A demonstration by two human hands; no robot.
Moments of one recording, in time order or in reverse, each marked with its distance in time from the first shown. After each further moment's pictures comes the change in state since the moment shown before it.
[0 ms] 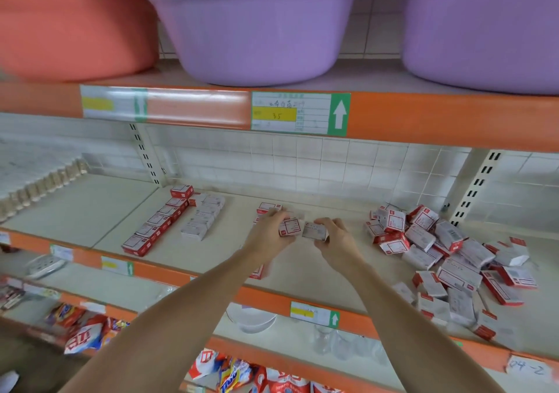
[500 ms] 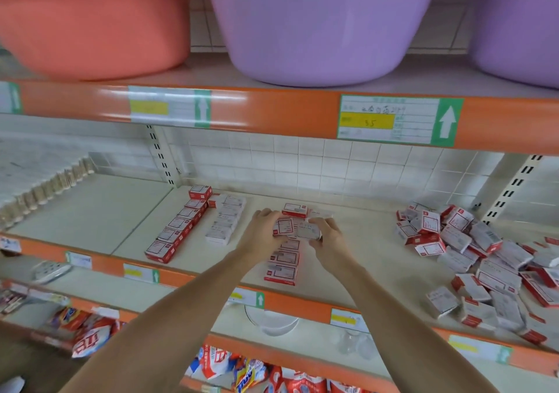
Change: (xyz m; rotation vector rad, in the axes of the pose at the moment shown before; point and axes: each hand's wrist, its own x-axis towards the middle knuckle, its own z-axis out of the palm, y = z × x) left_hand -0.001 -0.083 -0.044 0.050 0.026 0.057; right_hand 0.022 -0.064 0.069 0.051 0.004 0.043
